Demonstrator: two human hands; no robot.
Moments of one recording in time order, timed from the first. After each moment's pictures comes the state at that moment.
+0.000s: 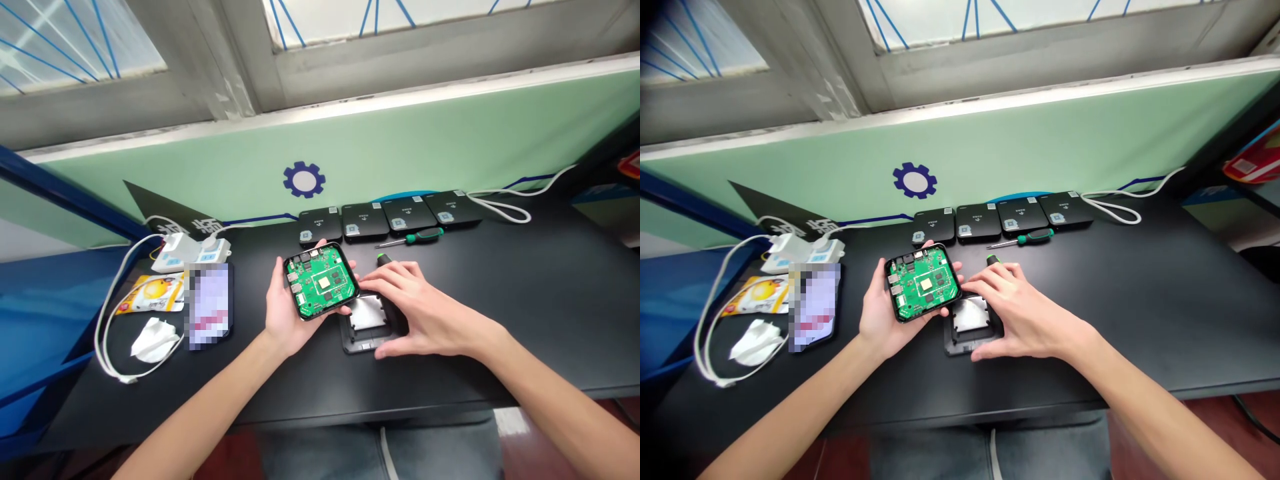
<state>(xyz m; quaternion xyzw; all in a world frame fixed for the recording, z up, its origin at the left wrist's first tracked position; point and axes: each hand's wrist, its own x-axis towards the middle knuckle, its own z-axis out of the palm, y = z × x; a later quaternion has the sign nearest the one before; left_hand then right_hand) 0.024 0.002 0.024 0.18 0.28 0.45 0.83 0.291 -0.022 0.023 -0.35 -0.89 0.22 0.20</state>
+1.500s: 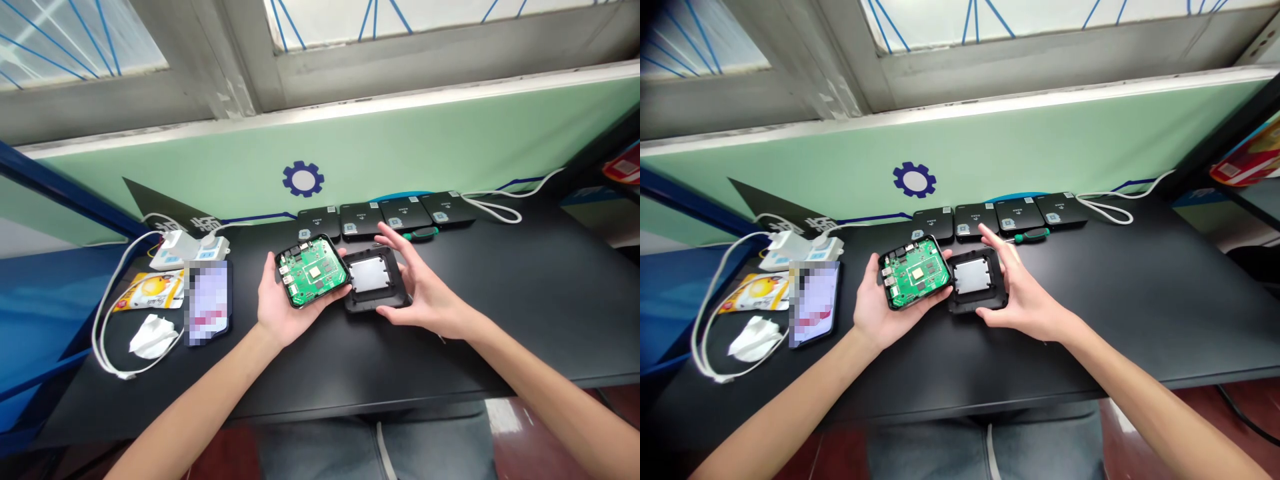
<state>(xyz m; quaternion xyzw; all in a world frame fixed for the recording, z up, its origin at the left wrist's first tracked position) 0.020 0.007 0.027 0.11 0.26 0.48 0.83 0.292 -0.021 0.019 -0.40 -0.69 0.48 0.37</state>
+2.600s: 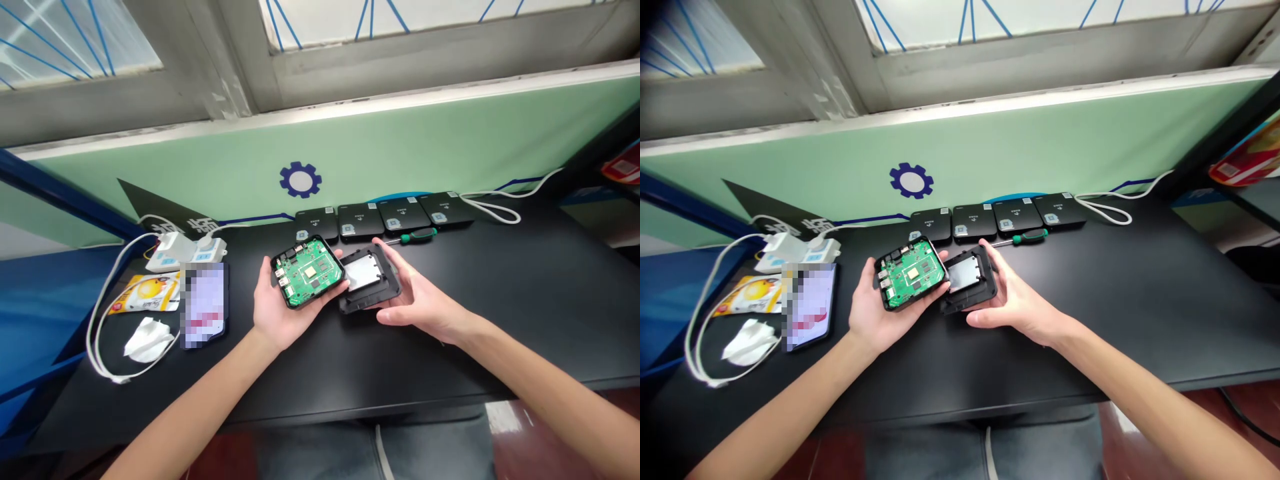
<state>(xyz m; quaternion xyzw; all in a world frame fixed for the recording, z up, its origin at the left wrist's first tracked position) 0.024 0.006 0.030 0.08 0.27 0.51 0.81 0.278 -0.024 0.013 -0.34 -0.43 0.73 0.40</state>
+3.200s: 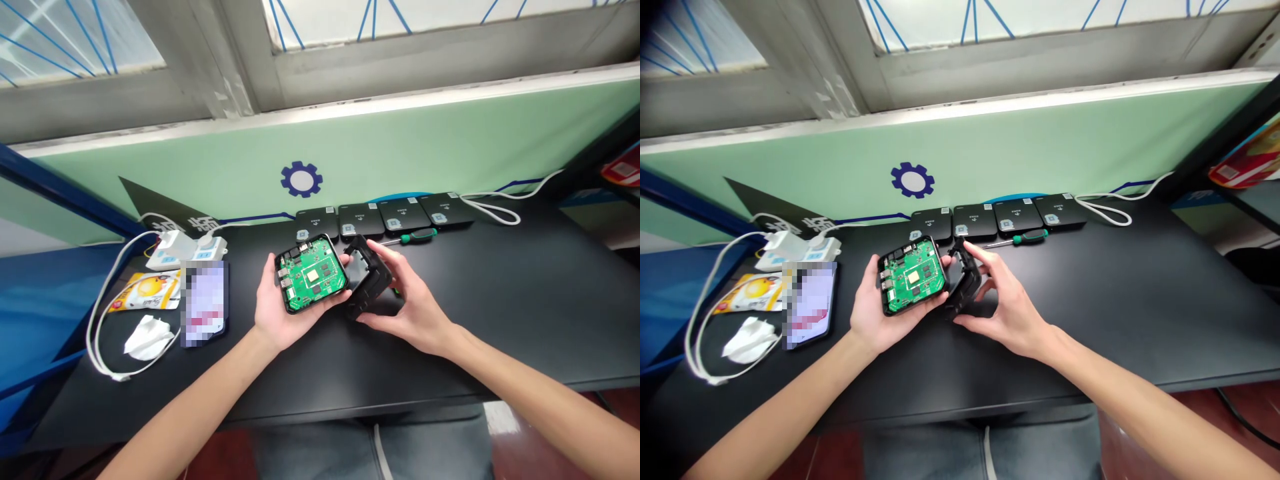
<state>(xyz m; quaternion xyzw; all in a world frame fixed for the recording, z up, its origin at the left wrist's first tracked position) 0.021 0.005 0.027 0.11 0.23 0.46 0.85 0.269 -0.032 0.001 -0.41 -0.71 0.37 0.43</state>
